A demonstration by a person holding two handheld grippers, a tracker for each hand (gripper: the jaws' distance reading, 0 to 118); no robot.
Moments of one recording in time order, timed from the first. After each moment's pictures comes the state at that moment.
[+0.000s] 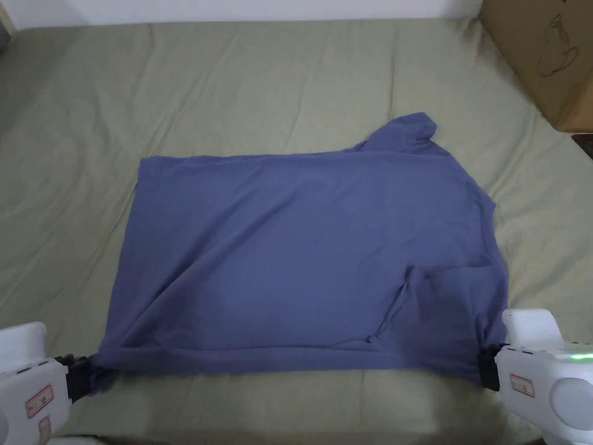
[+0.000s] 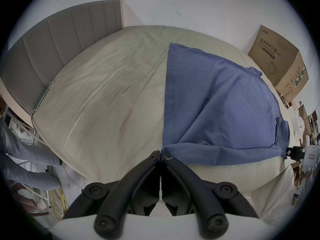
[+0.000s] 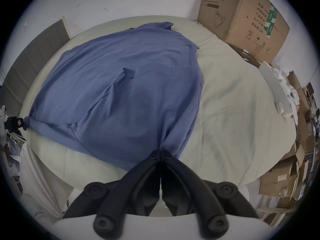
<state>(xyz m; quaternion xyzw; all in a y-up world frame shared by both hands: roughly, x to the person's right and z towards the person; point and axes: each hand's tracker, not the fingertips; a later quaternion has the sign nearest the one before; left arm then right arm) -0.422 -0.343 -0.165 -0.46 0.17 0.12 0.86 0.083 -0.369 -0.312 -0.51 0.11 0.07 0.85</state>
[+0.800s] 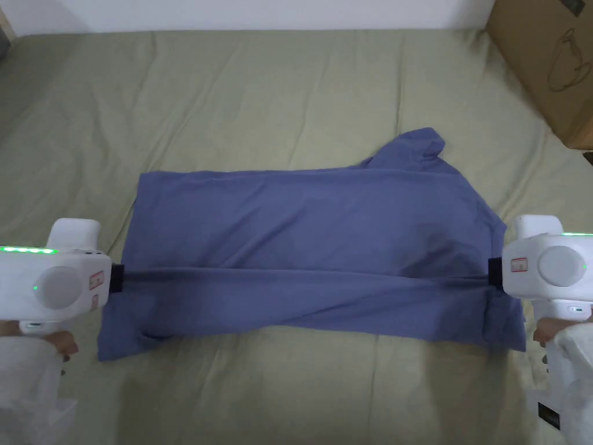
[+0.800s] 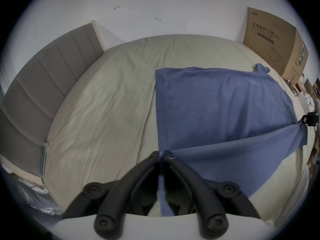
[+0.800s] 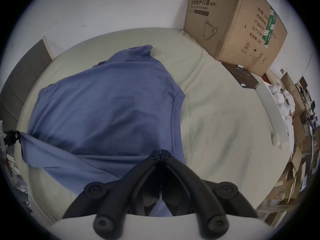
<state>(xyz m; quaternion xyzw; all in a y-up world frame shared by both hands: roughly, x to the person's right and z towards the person) -0.458 -0.340 -0.340 -0.46 0.14 -0.01 0.88 0.066 -0.345 -0.476 -0.49 0.04 0.05 0.87</state>
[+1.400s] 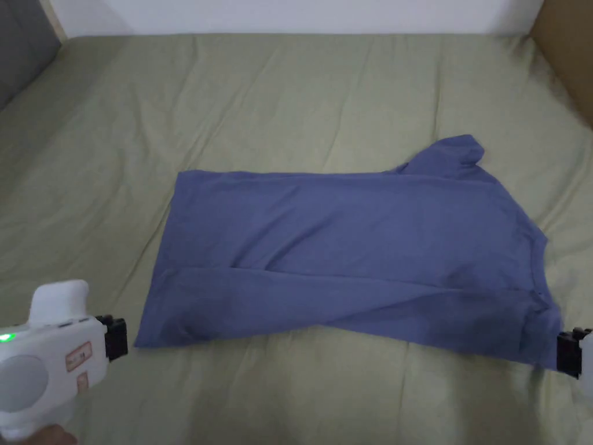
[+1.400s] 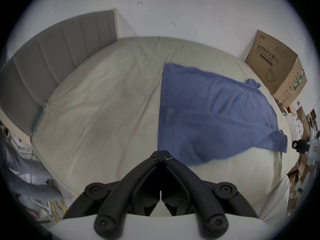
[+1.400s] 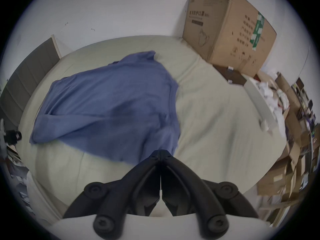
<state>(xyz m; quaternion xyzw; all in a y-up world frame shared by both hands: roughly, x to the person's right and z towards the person) -0.437 -0.322 -0.211 -0.44 0.16 0.13 0.87 0.079 -0.314 -0.349 -0.47 0.05 0.04 0.88</state>
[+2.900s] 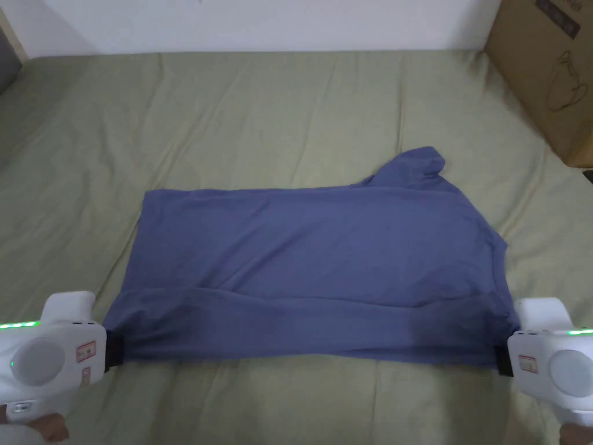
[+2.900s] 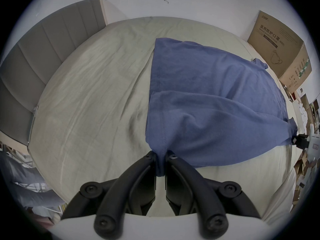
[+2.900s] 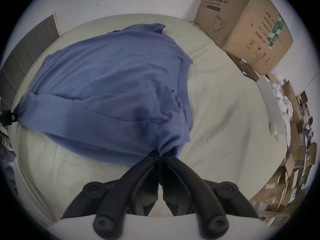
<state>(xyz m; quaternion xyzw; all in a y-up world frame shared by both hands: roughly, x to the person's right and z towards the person) -0.441 -0.344 -0.271 -0.50 0.14 0.08 0.85 0.082 -0.356 -0.391 -0.51 0.07 0.11 0.85</state>
